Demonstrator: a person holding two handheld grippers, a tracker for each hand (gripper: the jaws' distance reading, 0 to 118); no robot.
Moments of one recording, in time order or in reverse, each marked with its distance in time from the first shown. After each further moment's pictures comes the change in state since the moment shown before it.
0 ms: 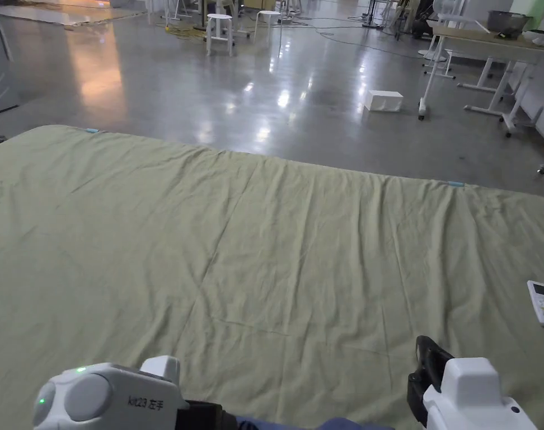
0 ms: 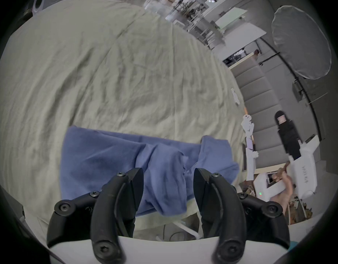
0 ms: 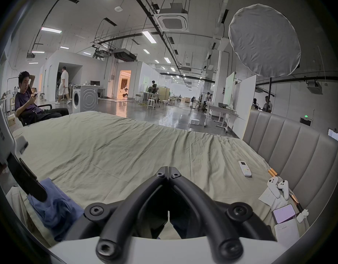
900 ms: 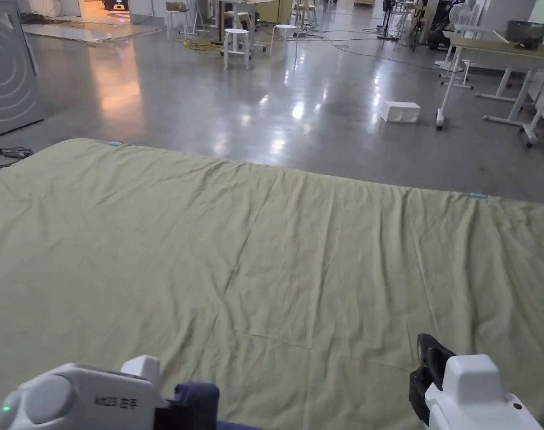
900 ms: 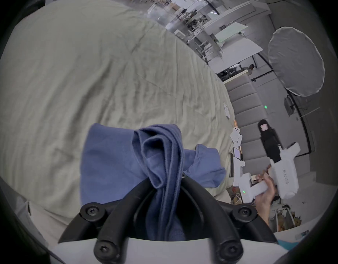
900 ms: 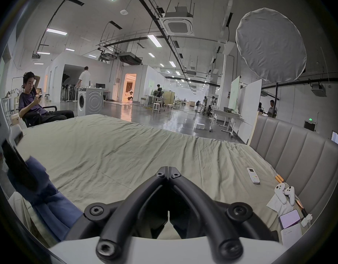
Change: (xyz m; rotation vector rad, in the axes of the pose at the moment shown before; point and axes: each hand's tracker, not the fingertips) left arm -0.024 0.006 0.026 0.033 -0.062 0.082; right arm -0.027 0.015 -0.013 0.038 0.038 0.011
